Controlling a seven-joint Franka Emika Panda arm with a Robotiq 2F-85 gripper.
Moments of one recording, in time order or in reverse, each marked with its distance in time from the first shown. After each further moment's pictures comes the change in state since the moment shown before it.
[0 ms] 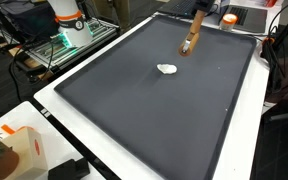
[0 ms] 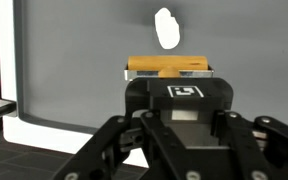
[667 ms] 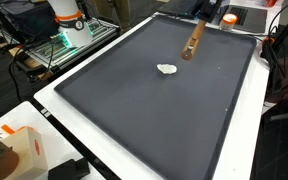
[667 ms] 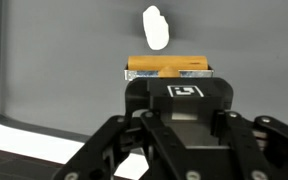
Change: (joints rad) arm 0.037 0.113 0.005 0.099 0.002 -0.045 -0.003
